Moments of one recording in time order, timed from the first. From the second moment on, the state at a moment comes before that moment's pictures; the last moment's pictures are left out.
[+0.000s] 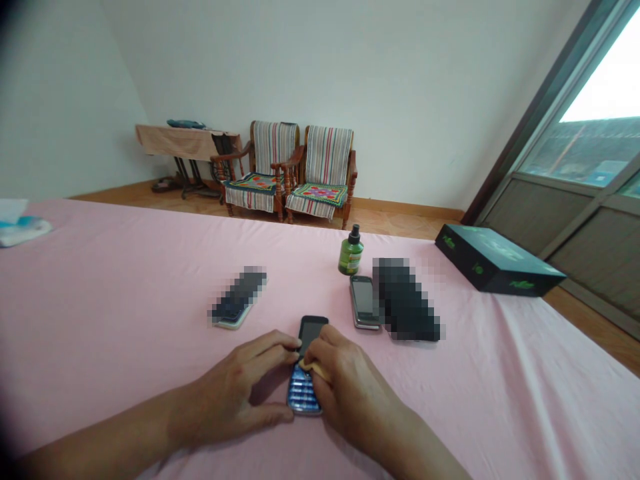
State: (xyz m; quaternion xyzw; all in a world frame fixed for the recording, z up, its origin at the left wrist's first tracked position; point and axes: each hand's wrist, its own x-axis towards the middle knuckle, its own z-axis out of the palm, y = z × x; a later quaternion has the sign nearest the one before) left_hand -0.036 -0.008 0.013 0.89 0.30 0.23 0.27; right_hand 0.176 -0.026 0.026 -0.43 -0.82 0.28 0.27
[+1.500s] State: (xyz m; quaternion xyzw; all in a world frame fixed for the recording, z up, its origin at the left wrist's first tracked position) left_hand -0.034 -0.008 0.013 0.89 0.28 0.24 0.27; right_hand 0.183 -0.033 0.040 -0.47 -0.81 0.30 0.18
